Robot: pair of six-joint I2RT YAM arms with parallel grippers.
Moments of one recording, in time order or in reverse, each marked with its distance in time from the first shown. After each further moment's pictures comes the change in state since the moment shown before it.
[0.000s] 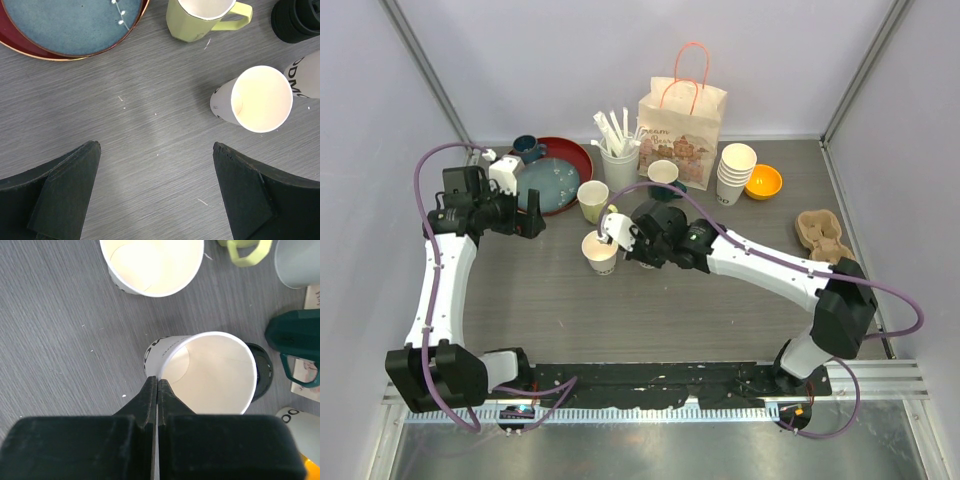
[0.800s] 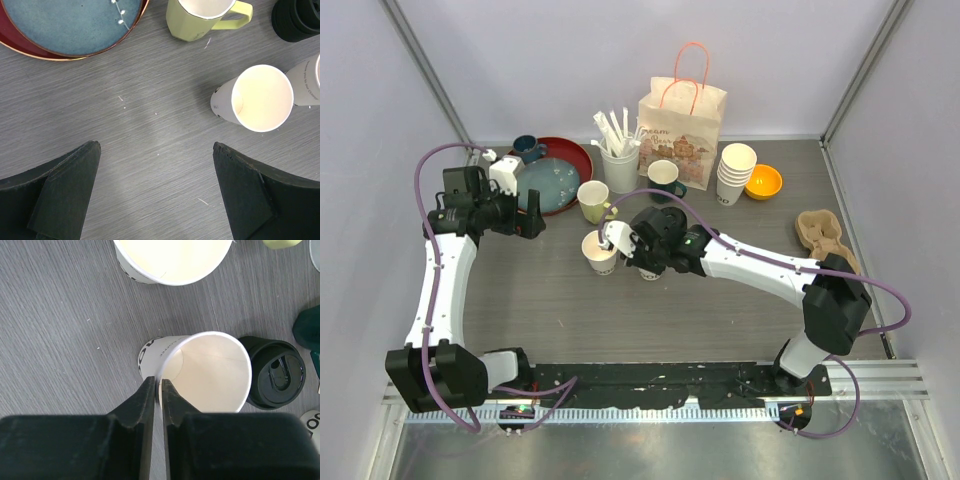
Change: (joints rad) left arm 0.000 0.000 -0.002 0.000 0.000 0.004; right arm -0.005 0.042 -0.076 0.057 -0.029 0.025
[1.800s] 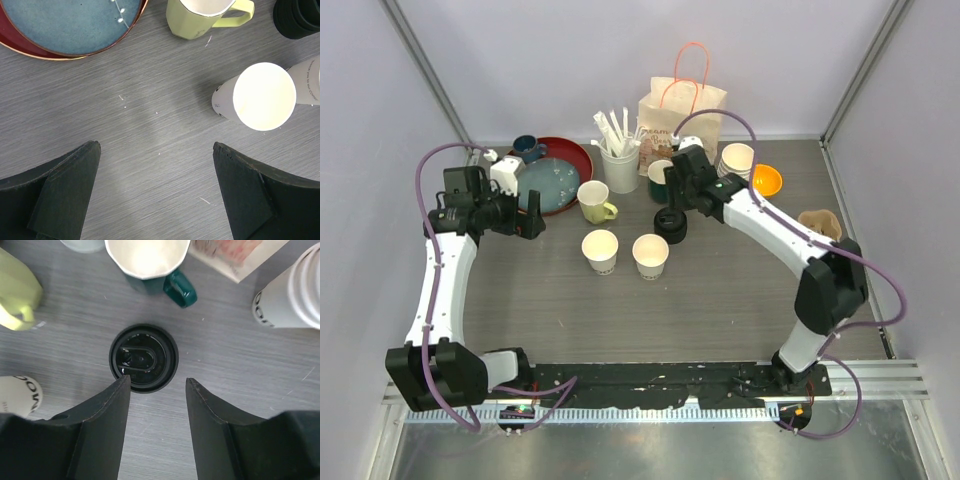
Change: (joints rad) left arm 0.000 0.004 0.000 -0.003 0.001 0.013; right arm -0.346 0.047 0.244 -0.051 0.274 0.687
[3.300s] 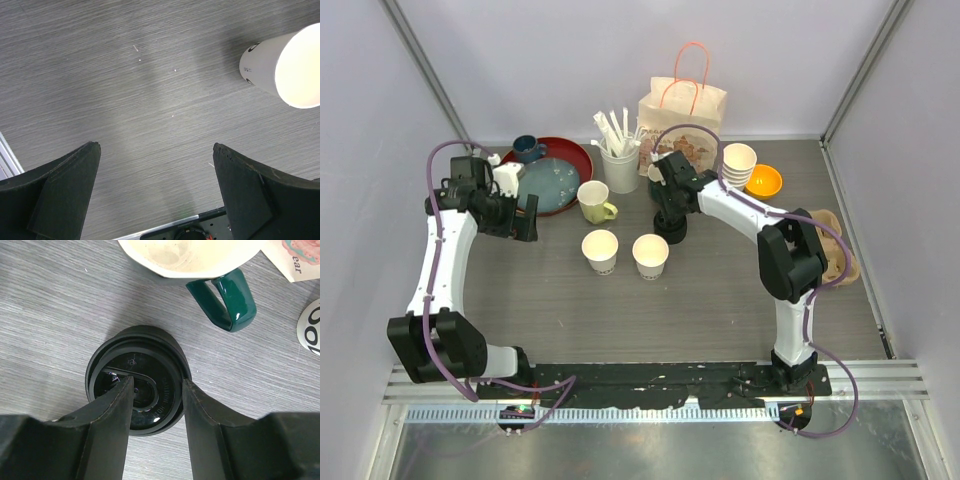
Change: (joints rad) left arm 0.000 0.148 0.130 -0.233 -0.150 0.026; right arm -0.025 0.334 0.123 -0.033 -0.109 -0.145
